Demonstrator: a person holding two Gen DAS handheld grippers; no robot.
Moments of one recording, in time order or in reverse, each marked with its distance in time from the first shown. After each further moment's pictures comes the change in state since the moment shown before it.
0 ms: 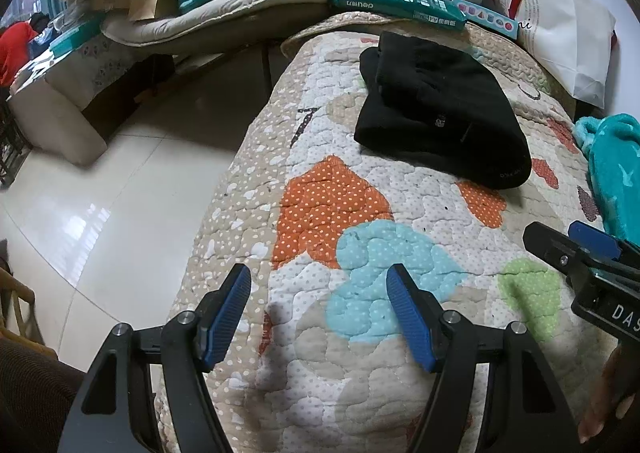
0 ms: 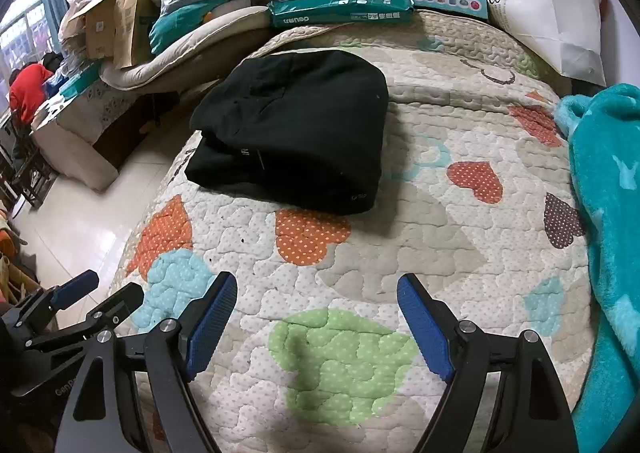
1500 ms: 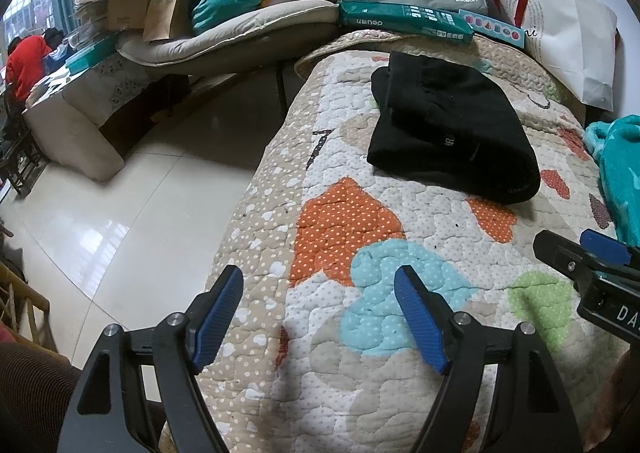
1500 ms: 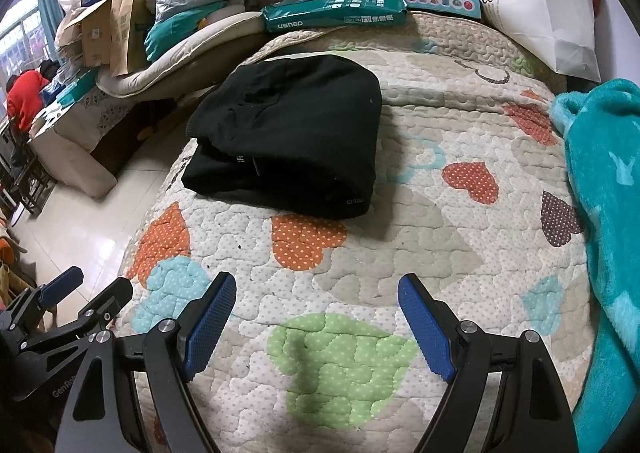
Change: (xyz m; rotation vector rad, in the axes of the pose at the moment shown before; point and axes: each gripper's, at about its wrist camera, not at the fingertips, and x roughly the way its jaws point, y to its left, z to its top) left arm -0.007 0.000 0.003 0.012 -0.063 0.061; right arm 0.000 -0.003 0.002 0.020 -0.013 -0.003
